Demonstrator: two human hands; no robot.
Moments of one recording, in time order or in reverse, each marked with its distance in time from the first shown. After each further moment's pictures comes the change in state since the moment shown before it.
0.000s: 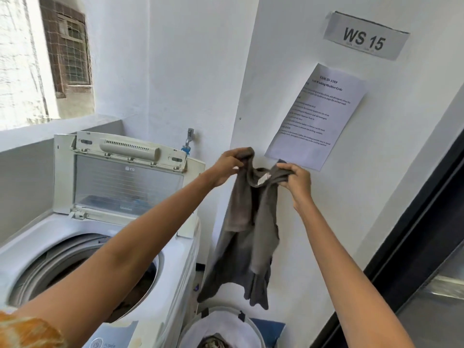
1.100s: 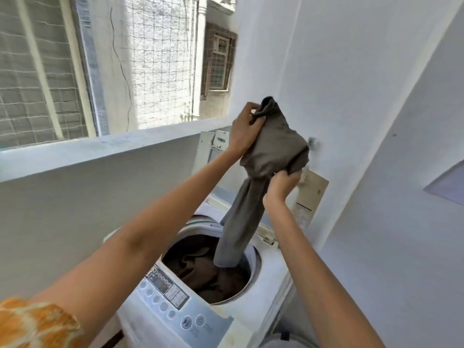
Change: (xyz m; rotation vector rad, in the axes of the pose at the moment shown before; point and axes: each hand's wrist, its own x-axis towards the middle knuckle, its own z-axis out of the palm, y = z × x) left_hand -0.109 0.093 -0.210 0.700 0.904 0.352; right_hand -0.099 0.005 0.323 0.489 -0.016 0.136
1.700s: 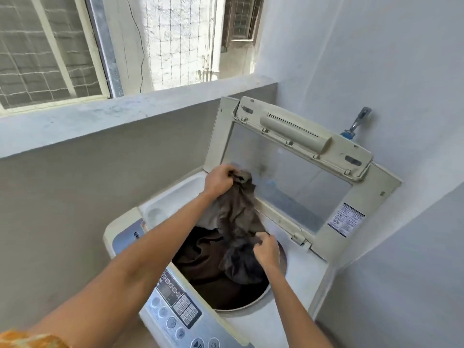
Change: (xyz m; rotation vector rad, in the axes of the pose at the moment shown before) left_hand -0.042 -0.271 -0.019 0.479 -0.286 -0.410; right_hand -0.014 0.258 -0.091 -1.276 -0.748 0.270
